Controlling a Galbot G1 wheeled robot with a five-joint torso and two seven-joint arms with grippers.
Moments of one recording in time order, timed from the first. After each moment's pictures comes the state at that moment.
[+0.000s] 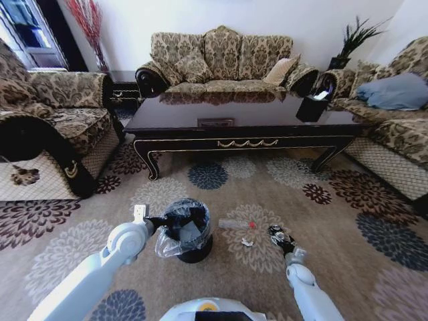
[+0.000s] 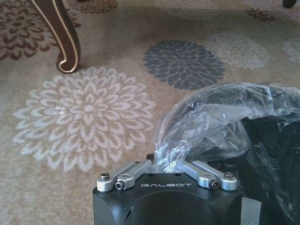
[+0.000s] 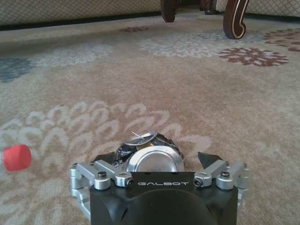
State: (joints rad) left arm 1.09 -0.79 -0.20 -2.15 -1.28 0.74 -0.75; right arm -1.11 1.23 0.59 0.98 0.47 0.15 -0.02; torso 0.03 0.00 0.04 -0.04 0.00
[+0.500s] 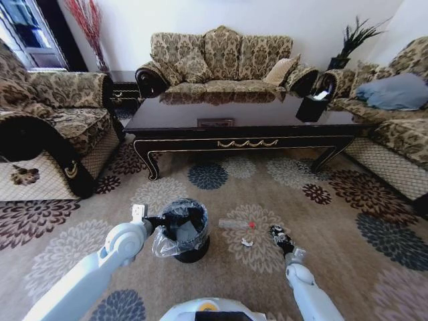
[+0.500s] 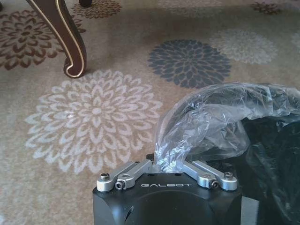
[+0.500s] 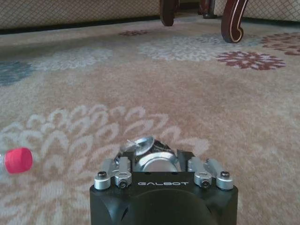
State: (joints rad) left arm 1.09 -0.77 -0.17 -2.16 -1.23 0.74 -0.76; right arm -1.13 1.24 0.59 1.01 0.47 0.14 -0.01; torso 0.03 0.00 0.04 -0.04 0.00
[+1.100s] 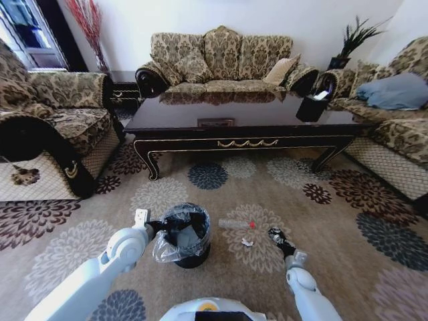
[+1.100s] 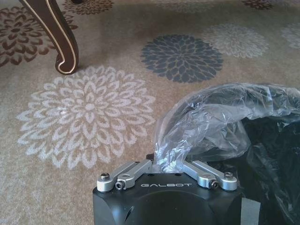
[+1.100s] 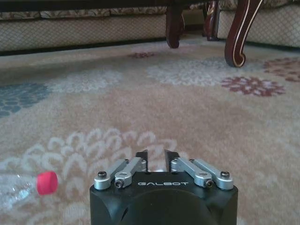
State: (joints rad) left arm 1.12 -0.77 -0.16 -2.18 -1.21 0.74 -0.74; right arm -1.24 1.25 0.62 1.21 0.45 0.15 0.02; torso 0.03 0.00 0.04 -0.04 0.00
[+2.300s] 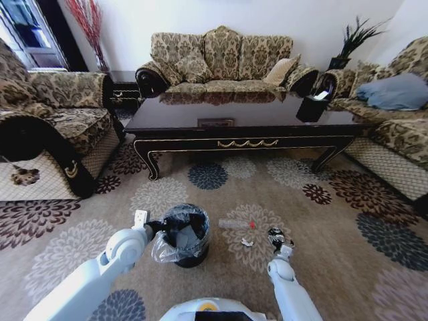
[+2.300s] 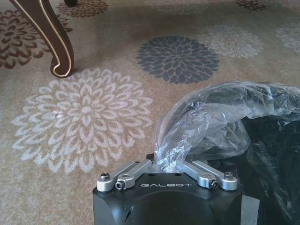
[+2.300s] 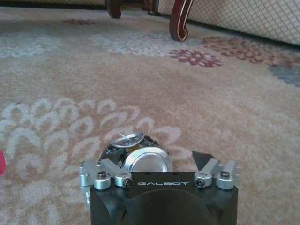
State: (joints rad) left arm 1.13 -0.78 -0.17 -2.16 -1.16 0.74 -0.66; right arm -1.14 1.39 0.60 1.13 0.33 0.05 0.40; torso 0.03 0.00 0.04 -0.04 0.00
